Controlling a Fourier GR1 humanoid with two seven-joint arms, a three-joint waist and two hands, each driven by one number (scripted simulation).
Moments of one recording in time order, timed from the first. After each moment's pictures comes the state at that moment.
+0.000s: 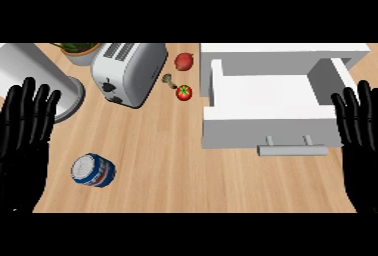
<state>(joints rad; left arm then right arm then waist) -0.01 0.09 -0.01 -2.10 0.00 0.00 0.00 0.02 -0.06 0.01 -2.10 -0.02 -0.03 0.01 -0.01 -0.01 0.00</state>
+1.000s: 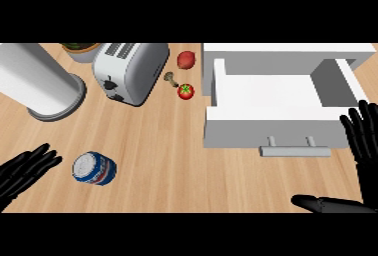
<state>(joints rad) 0.26 0.51 0.15 -2.07 0.61 -0.67 0.09 0.13 -0.12 -0.06 -2.12 -0.03 -0.01 0.20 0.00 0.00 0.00</state>
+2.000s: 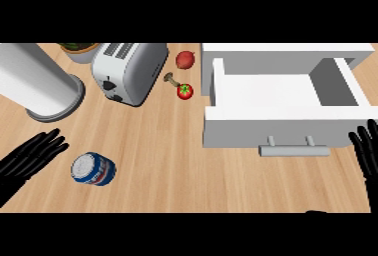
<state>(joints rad) 0.15 0.38 0.23 -1.88 0.53 -0.78 0.17 0.25 -0.10 -0.15 -2.07 -0.07 0.10 0.05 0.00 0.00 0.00</state>
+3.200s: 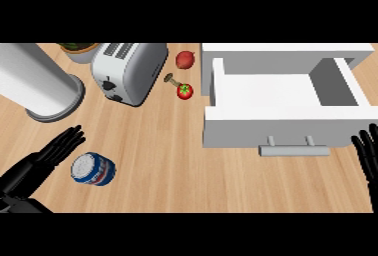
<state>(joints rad) 0.02 0.28 0.28 -1.42 0.01 -0.82 -0.26 0.26 -0.07 -0.21 -2.03 -0.06 0.18 0.00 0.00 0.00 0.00</state>
